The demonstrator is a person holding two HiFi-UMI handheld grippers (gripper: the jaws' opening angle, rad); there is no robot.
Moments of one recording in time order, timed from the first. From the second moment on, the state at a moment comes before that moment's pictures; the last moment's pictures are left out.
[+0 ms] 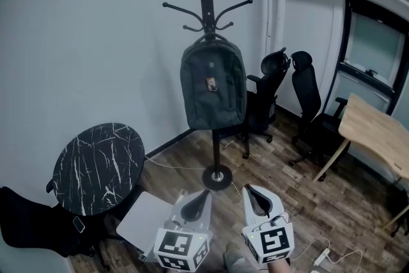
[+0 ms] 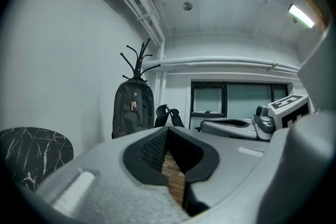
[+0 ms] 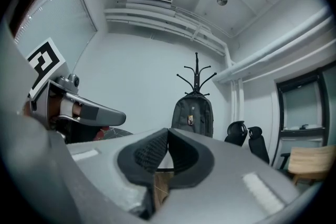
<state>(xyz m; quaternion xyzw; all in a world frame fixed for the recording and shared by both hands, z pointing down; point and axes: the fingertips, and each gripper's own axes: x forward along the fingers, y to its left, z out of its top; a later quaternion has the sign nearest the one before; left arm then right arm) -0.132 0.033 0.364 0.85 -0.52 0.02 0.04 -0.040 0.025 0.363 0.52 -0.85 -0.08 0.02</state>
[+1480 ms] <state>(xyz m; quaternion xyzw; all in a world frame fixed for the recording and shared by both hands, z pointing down) -0.079 -0.152 0.356 0.82 -0.57 0.00 0.03 0.024 -0.164 0.356 0.48 -0.86 -0.13 0.04</state>
